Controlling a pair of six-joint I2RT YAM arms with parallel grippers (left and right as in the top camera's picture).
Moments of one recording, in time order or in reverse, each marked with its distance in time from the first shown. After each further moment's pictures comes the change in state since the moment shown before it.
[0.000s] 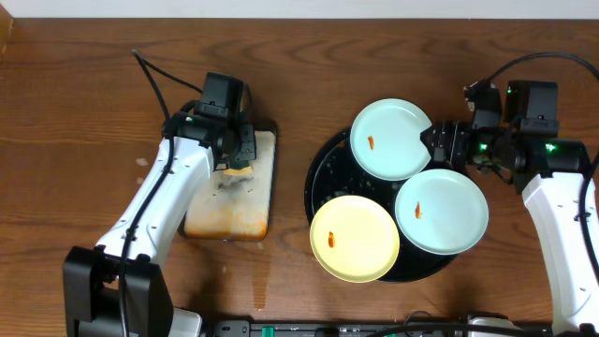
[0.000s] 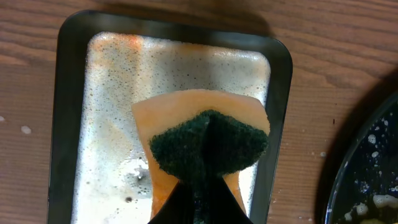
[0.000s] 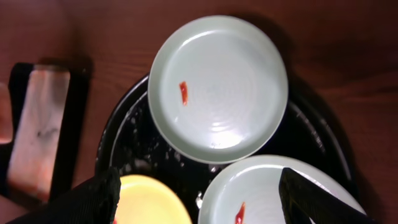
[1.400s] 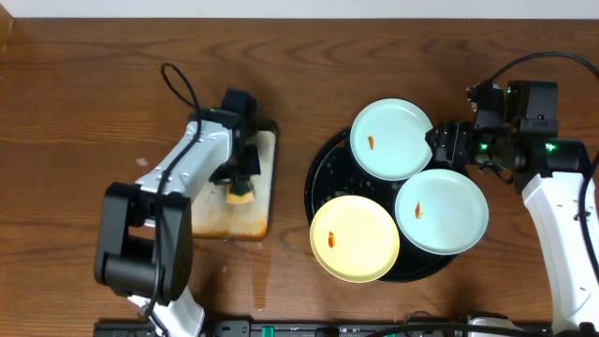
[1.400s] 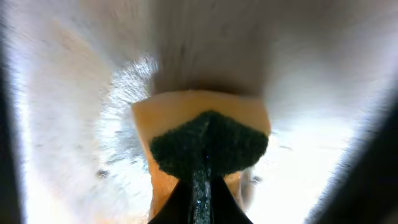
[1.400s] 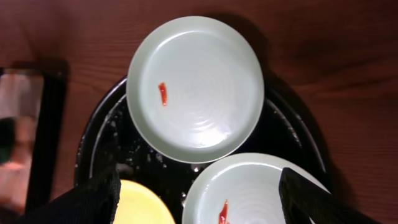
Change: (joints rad) left arm -0.002 0.232 0.038 -0.120 -0.007 -0.119; right arm 0.000 0.007 0.000 -0.009 0.068 0.001
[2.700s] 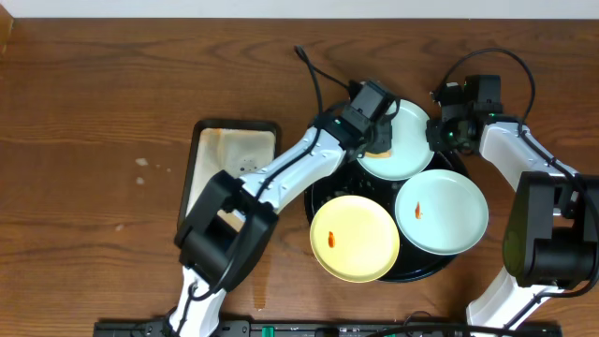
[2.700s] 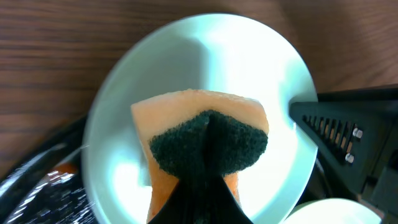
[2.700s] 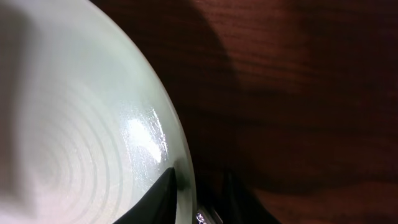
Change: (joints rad) left arm -0.492 0.261 0.317 0.552 0.098 -0.278; right arm 0.000 0.529 0.000 0.435 0.125 -0.277
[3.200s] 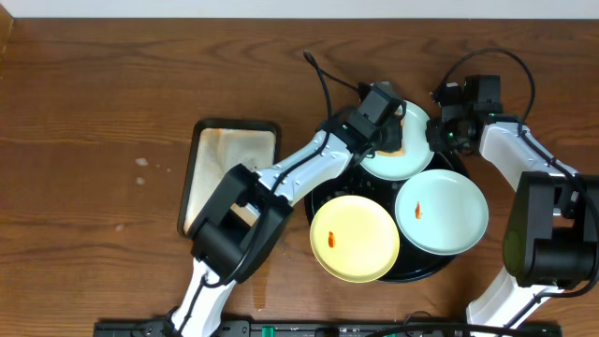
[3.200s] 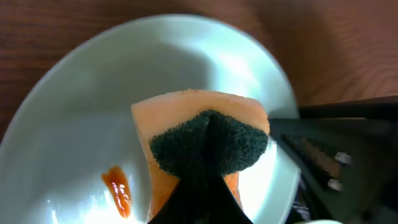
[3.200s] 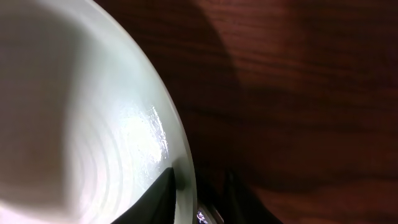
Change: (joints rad) left arm -0.012 0.066 0.000 0.140 0.040 -0.033; right arm 0.000 0.000 0.000 -0.006 0.000 0.000
